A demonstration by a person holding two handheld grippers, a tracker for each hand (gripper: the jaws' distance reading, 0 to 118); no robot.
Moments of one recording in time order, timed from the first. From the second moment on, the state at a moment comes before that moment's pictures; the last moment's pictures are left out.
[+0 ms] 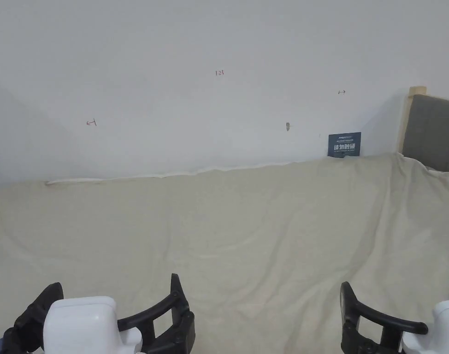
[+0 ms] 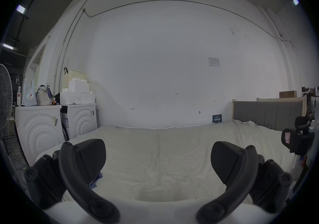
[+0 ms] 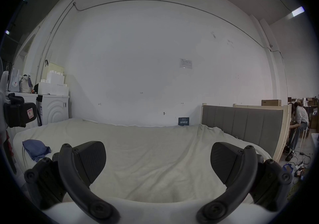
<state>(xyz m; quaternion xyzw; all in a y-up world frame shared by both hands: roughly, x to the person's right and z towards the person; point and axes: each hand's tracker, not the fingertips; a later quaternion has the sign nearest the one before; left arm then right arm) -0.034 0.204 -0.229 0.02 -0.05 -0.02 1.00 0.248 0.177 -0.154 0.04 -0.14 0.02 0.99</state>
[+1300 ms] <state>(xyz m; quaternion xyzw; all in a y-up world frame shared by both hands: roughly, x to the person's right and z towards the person) -0.039 0.210 -0.250 -0.08 -0.02 0.06 0.99 0.239 0.177 -0.172 -0.01 -0.12 0.02 0.99</state>
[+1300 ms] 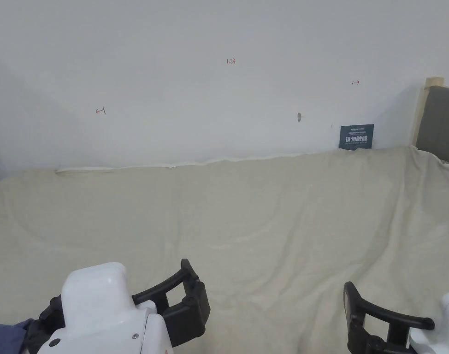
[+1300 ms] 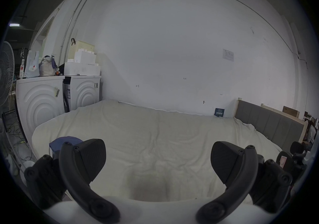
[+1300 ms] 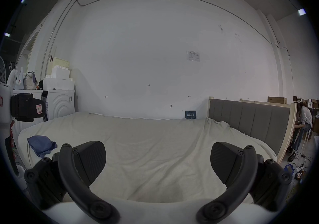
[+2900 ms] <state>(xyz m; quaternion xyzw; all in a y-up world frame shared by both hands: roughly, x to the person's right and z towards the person) -0.043 0.211 -0.250 -0.09 -0.02 0.07 0.99 0.236 0.178 -0.172 -0.01 -0.11 0.02 0.99</state>
